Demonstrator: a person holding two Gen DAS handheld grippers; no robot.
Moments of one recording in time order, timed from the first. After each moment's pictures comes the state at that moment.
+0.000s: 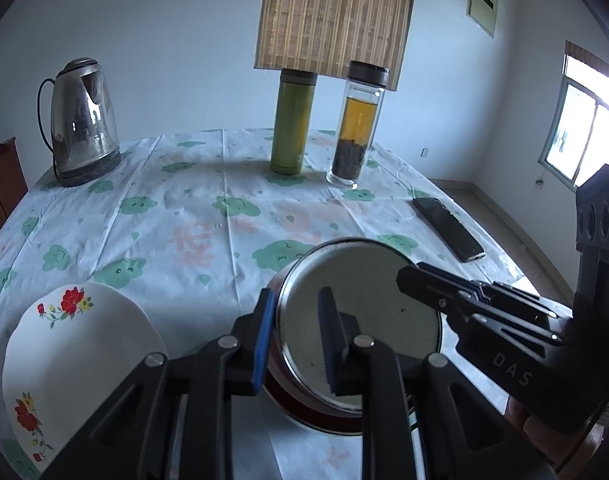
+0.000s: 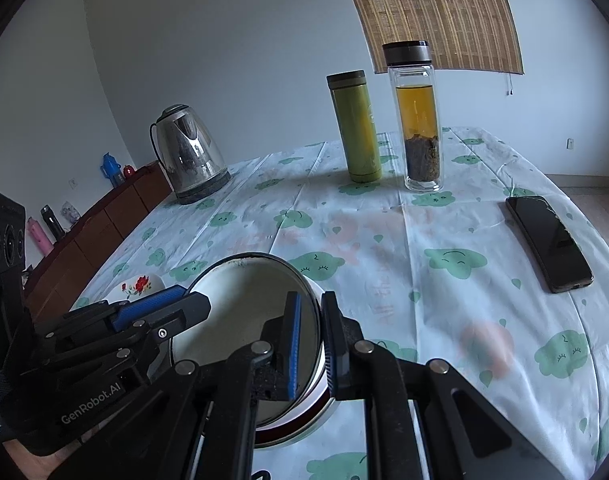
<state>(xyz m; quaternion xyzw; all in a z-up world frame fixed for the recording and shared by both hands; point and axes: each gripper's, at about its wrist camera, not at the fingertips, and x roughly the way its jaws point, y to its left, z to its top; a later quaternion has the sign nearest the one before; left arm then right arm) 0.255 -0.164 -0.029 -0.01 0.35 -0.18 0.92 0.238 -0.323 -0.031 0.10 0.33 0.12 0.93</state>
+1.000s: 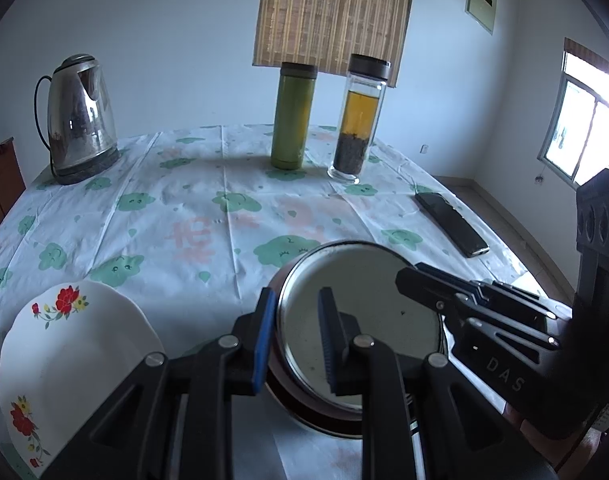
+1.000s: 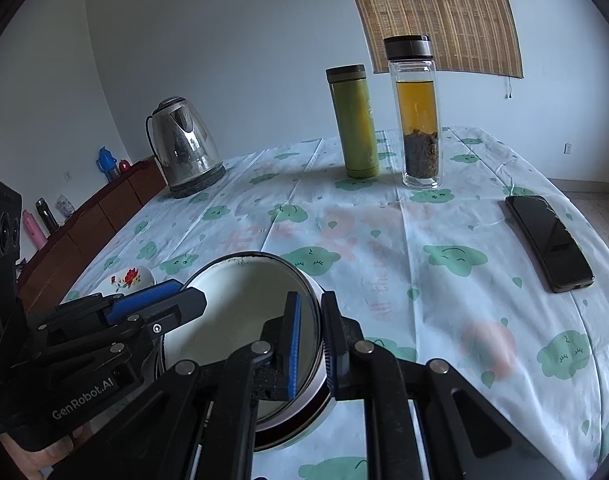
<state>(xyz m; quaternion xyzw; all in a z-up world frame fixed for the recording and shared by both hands) 0.260 -0.163 -0.037 -0.01 0.36 -0.19 0.92 0.242 -0.319 -0.039 0.09 0.33 0.11 0.93</state>
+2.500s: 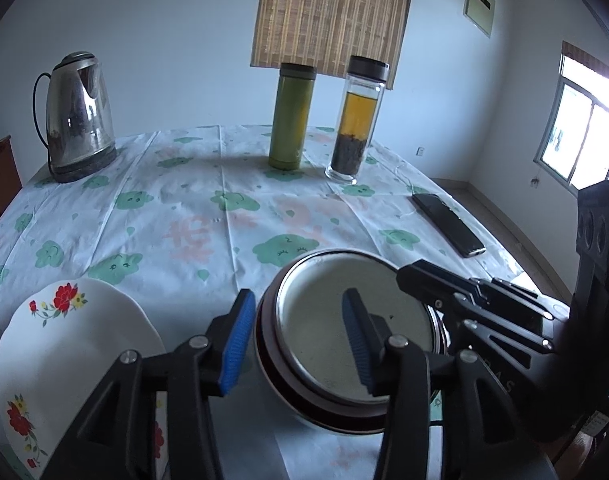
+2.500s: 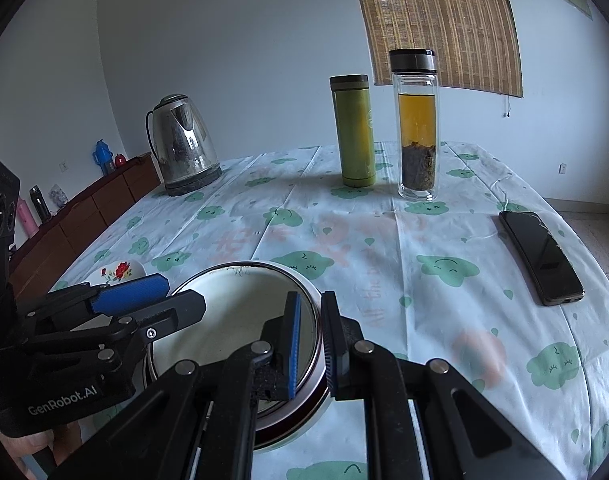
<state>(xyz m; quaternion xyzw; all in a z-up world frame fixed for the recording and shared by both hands) 0.259 -0.159 -0.039 -0.02 0.35 -0.20 0.92 0.237 -0.313 -0.040 0.05 0.31 0.10 0.94</state>
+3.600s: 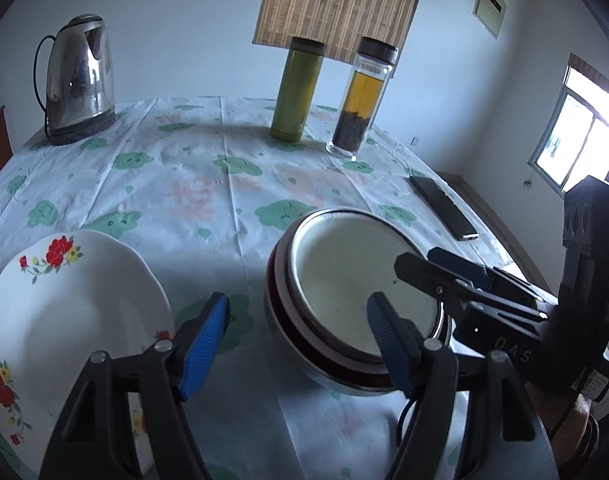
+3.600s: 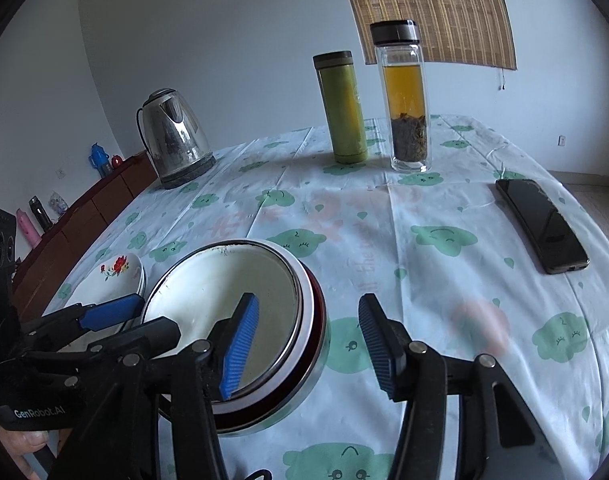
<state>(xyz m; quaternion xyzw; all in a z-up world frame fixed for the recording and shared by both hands) 0.255 -0.143 -0.058 -0.05 0.40 -0.21 0.89 0.238 -0.327 -0.055 0.09 0.35 0.10 0.93</state>
